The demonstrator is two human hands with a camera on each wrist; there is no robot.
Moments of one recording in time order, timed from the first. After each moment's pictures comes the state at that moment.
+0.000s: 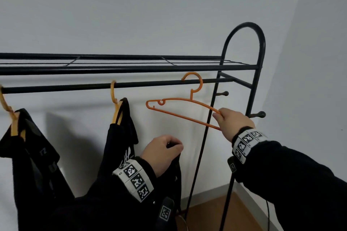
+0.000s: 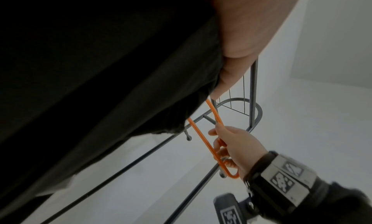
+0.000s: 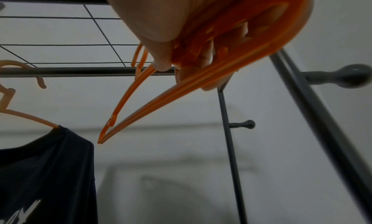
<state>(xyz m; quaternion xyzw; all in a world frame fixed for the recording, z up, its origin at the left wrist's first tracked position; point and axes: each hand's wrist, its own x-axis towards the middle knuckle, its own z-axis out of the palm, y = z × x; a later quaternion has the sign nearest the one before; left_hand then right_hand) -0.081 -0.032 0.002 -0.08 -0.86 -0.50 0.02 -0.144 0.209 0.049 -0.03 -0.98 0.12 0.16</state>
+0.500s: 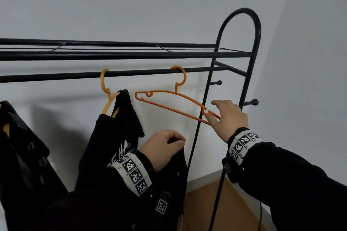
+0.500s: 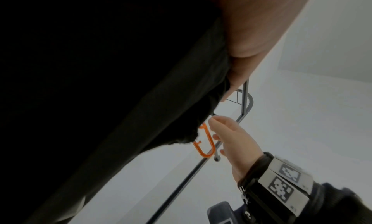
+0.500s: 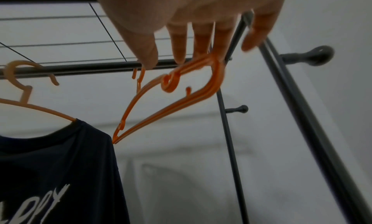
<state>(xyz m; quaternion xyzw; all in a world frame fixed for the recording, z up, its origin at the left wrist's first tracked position) -0.074 -0.029 -0.006 -0.15 -0.85 -0.50 -0.03 -0.128 0.208 0.009 -0.03 -0.96 0.13 0.25</state>
